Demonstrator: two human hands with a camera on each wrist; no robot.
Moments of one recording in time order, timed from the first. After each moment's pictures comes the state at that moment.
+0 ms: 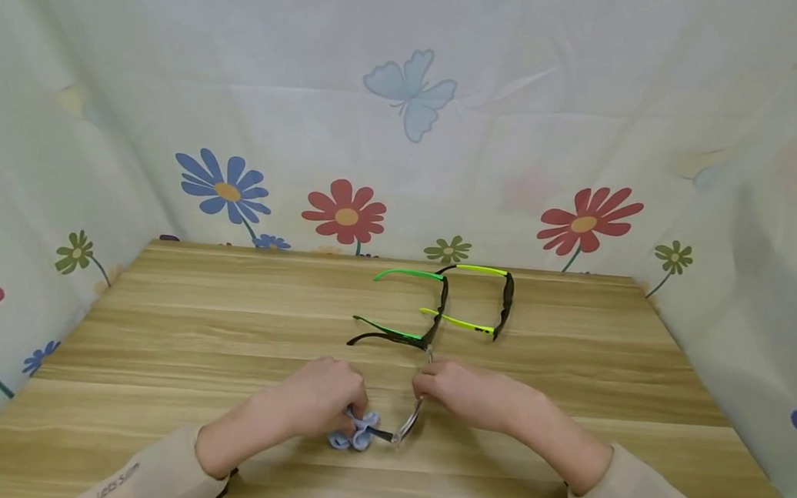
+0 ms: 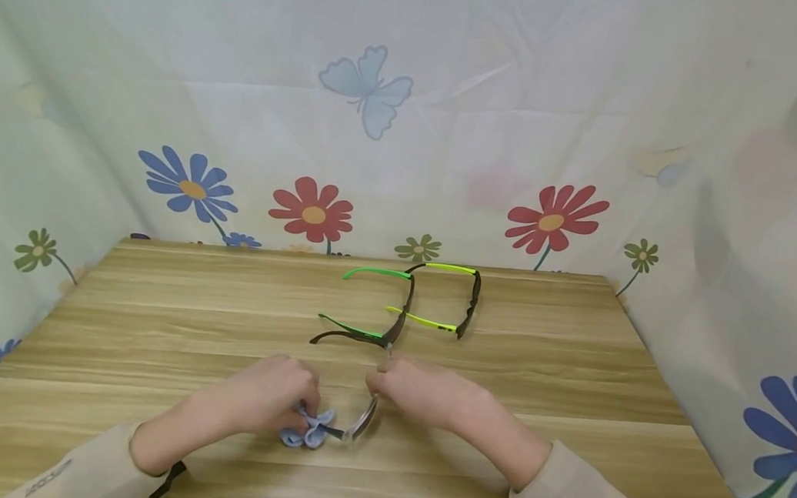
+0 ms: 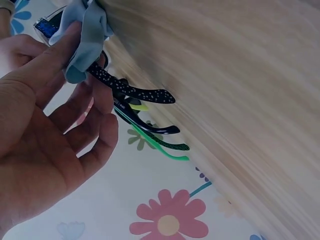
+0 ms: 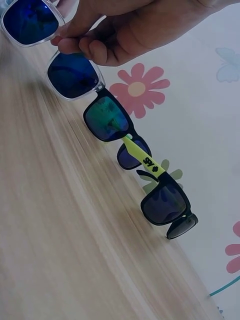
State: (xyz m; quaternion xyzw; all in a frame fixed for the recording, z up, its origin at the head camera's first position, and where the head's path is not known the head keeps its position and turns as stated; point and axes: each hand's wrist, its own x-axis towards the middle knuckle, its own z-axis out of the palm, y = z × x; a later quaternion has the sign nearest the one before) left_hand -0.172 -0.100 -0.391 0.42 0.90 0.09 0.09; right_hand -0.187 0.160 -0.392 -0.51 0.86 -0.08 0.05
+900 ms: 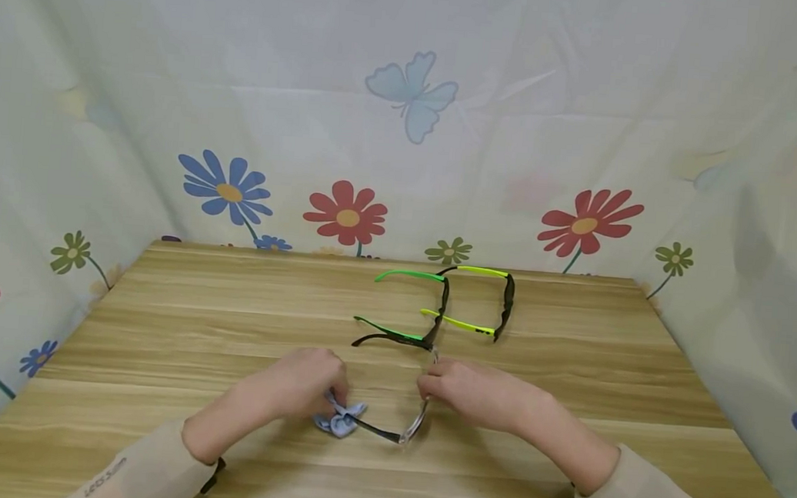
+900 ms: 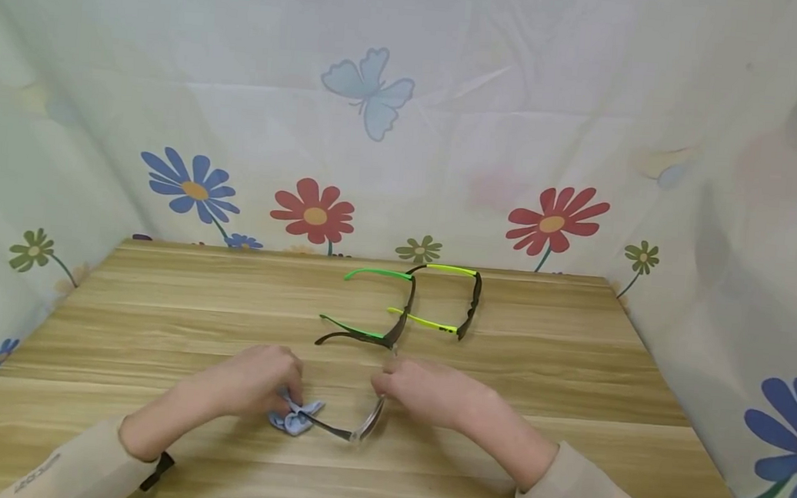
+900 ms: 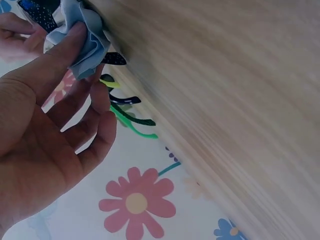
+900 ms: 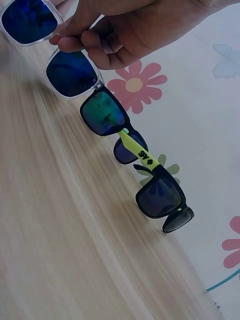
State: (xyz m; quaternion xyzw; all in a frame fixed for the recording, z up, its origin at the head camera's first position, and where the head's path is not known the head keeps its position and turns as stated) left_hand -0.189 -0.130 -0.395 0.40 0.90 0.12 0.09; right_hand -0.187 0.168 -0.392 -0.51 0.86 -0.04 0.02
